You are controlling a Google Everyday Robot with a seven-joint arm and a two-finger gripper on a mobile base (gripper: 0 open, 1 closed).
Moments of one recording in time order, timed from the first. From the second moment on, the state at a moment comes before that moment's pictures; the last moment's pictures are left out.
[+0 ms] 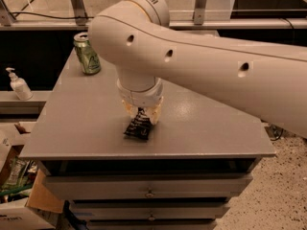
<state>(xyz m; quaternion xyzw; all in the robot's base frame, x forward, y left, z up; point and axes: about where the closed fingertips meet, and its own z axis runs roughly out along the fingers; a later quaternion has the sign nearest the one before) 0.502 0.015 0.822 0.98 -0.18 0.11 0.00</state>
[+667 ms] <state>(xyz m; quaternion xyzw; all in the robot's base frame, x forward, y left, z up) 0.503 0.025 0.846 0.98 -0.18 0.12 -0.03</state>
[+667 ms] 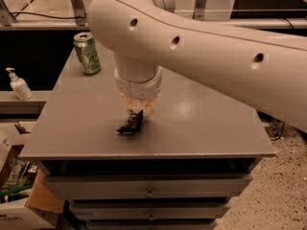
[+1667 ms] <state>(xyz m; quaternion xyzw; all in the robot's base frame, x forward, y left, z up) 0.535 0.021 0.931 0.96 -0.21 0.12 -0.15</state>
